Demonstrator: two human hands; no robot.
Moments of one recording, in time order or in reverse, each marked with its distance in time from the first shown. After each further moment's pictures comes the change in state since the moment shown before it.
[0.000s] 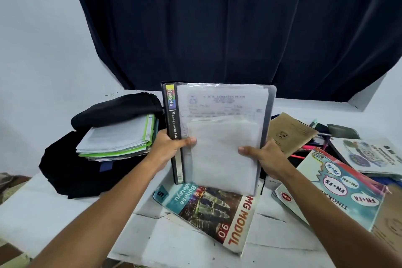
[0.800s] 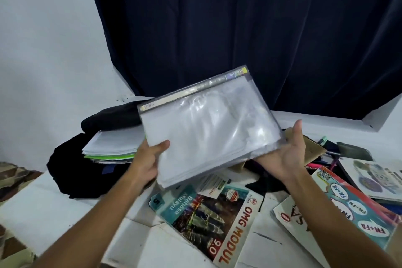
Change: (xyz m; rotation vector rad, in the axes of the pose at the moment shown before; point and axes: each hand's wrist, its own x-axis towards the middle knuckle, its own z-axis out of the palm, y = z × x) left_hand -0.011 0.001 -0.024 -0.478 0.156 -0.155; right_hand 0.019 -0.035 -0.019 0.932 -0.134 0.100
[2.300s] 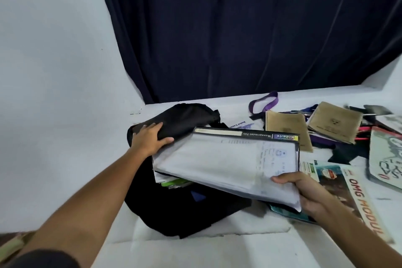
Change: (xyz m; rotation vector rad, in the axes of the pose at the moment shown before) left_hand 0.244 0.125 -0.260 1.757 -0.255 0.358; right_hand 0.029 0.263 0.123 -0.224 0.477 0.163
